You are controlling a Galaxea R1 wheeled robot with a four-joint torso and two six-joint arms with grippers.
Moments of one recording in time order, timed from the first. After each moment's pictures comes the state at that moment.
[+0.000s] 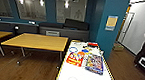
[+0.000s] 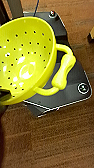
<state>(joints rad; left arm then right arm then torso) 1.47 2.96 -2.66 0.20 -0.03 -0.23 -1.56 2.75 -2.44 0.23 0.15 -0.06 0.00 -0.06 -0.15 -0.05</state>
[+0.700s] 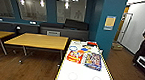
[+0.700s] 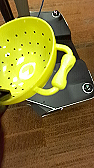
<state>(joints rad) 1.49 2.96 -2.66 0.20 -0.03 -0.23 -1.58 2.75 -2.44 0.22 0.14 -0.06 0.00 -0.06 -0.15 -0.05</state>
